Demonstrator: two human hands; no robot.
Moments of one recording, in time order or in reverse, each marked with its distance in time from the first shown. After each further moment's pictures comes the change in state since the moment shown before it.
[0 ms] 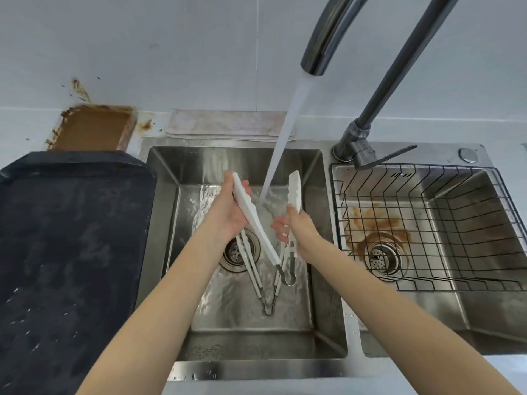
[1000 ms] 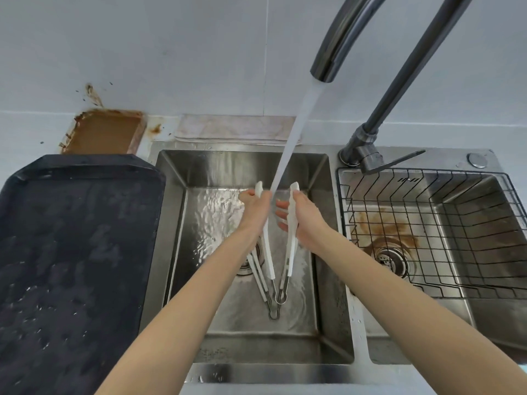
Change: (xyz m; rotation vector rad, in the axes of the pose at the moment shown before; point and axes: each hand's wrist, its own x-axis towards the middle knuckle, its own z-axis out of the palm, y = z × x) left_hand -0.004 -0.026 0.020 0.739 0.172 0.256; right_hand 0.001 -0.025 0.008 0.070 -0.052 -0.050
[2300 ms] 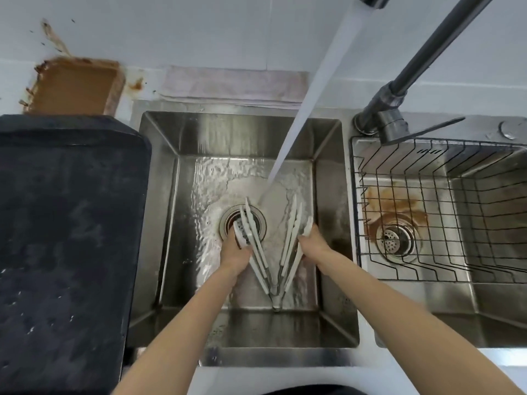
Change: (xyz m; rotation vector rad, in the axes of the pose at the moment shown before) left_hand 0.013 -0.138 -0.034 0.240 -0.015 -0.194; right_hand 0.028 0.097 -0.044 -0.610 0.084 0.241
